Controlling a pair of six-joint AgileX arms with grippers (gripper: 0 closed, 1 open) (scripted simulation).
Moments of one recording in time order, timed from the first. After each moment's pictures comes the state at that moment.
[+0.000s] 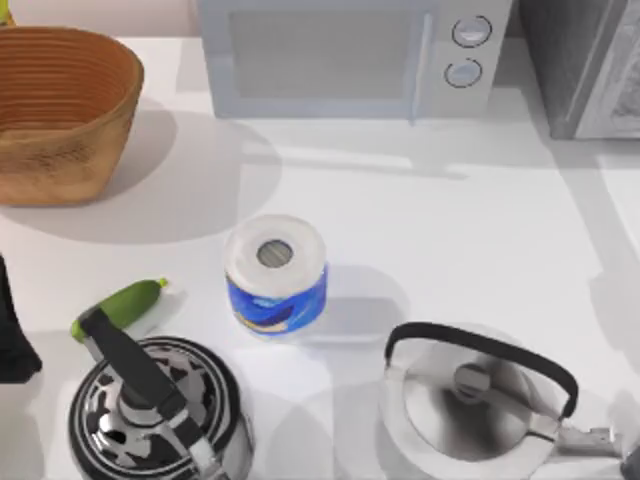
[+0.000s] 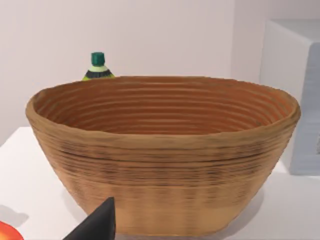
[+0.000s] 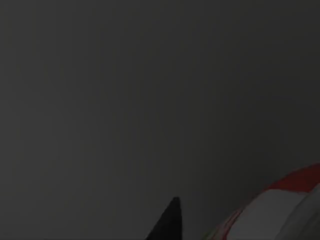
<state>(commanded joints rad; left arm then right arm) 0.00 0.00 0.00 0.00 0.00 0.00 0.11 2.03 2.68 -0.66 0.13 0.02</state>
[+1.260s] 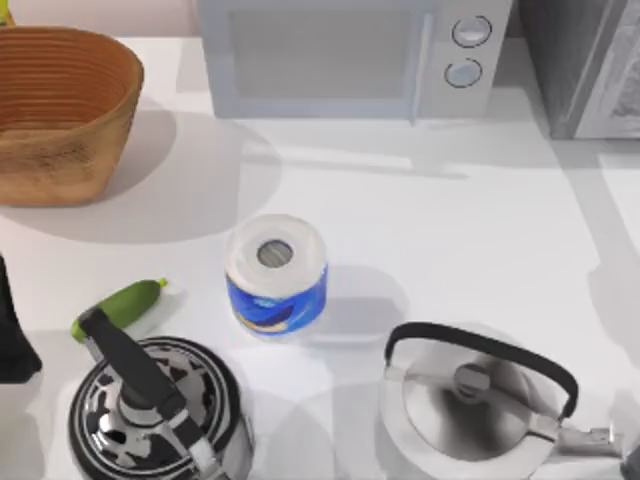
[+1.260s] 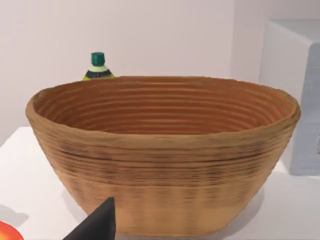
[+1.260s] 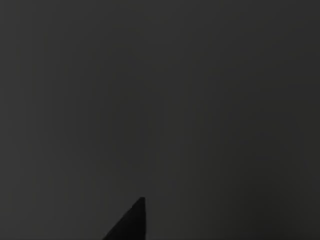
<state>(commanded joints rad) 0.00 0.00 0.00 0.00 0.00 0.00 0.10 2.08 2.73 -0.67 0.12 0.02</state>
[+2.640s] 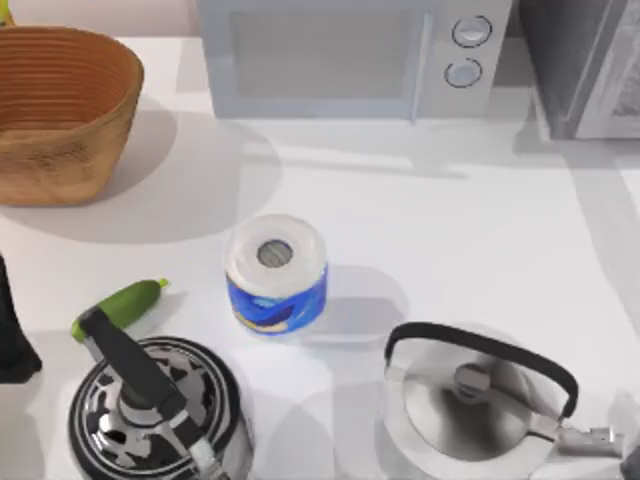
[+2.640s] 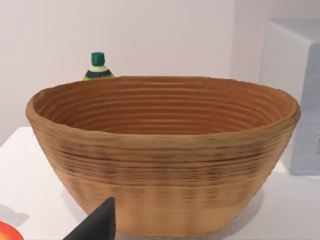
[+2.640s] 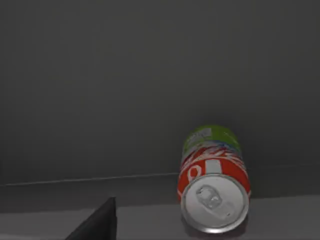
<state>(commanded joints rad) 0.00 0.00 0.00 0.00 0.00 0.00 0.07 1.17 1.66 -0.38 0.06 0.11</state>
